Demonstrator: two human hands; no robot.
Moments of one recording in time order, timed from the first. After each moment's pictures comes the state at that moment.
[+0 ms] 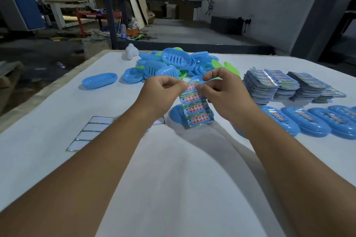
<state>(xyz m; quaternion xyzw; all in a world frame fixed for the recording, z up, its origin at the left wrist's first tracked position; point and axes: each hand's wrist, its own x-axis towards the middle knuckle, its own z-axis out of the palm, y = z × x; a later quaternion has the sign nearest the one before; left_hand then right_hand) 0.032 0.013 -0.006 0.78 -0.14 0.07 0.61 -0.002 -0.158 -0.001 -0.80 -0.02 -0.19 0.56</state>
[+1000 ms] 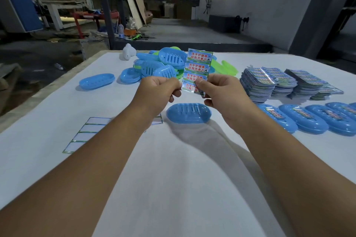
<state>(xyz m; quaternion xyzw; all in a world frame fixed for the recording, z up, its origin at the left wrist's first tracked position) 0.026 0.011 -0.001 0.76 -0.09 0.05 0.64 0.001 -0.154 -0.005 -0.76 0.03 -0.16 0.63</state>
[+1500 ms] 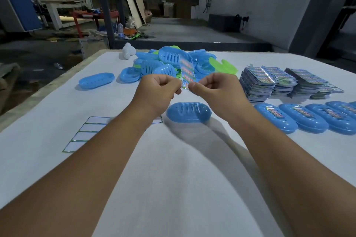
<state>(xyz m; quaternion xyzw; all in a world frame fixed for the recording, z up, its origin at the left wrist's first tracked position) 0.032 0.011 -0.007 0.79 -0.13 0.11 0.60 0.000 -0.154 -0.008 -0.80 0.01 -0.22 0.55</state>
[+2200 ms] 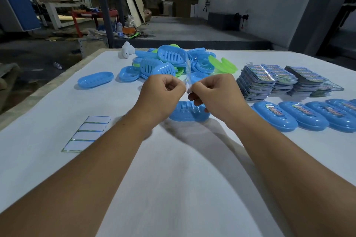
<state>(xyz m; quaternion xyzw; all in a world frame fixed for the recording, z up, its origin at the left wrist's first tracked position) 0.028 0.005 -0.015 0.81 -0.18 0.15 0.54 -0.005 -0.148 -0.007 -0.83 0.01 -0.19 0.53</state>
